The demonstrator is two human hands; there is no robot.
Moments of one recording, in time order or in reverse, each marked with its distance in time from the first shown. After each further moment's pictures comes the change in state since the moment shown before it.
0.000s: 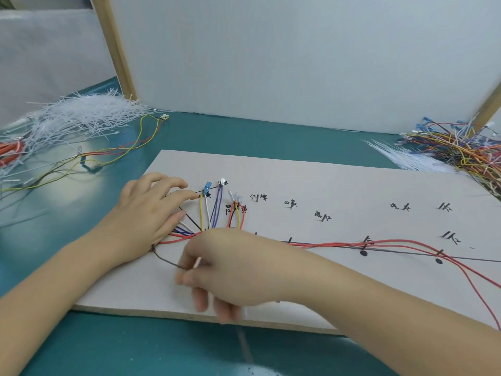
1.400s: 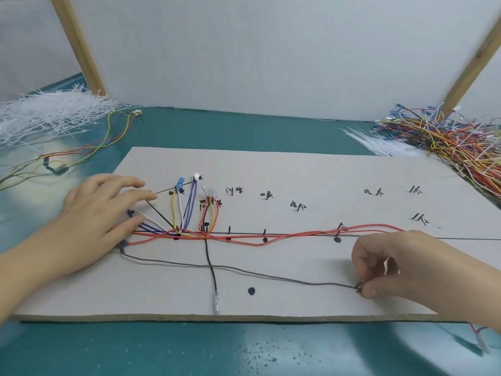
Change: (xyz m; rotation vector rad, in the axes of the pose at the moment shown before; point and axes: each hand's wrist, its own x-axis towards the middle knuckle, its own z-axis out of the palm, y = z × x) left_hand -0.013 -0.021 0.002 -0.095 0.016 -0.044; right_hand -0.154 0.115 -0.037 -0.226 0.368 0.349
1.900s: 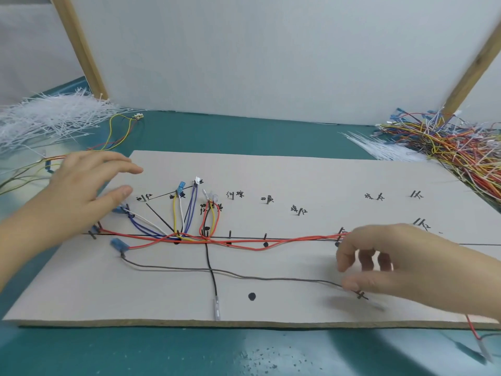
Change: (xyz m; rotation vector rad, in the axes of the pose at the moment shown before) left_hand 0.026 -0.024 -0.017 -0.106 0.078 -0.013; right_hand 0.003 -0.018 -0.012 0.005 0.042 -0.158
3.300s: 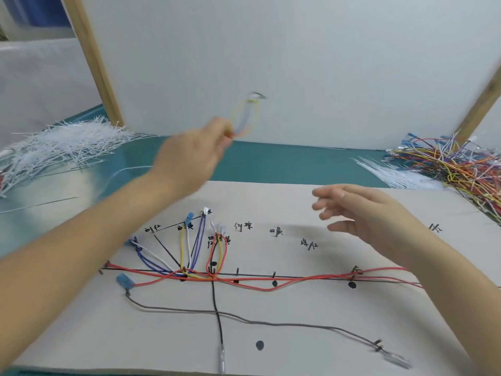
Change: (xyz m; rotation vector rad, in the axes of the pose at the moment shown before) left_hand 0.122 0.093 0.009 -0.034 0.241 0.078; right_hand 0.093 0.037 -0.010 1.022 0.267 0.013
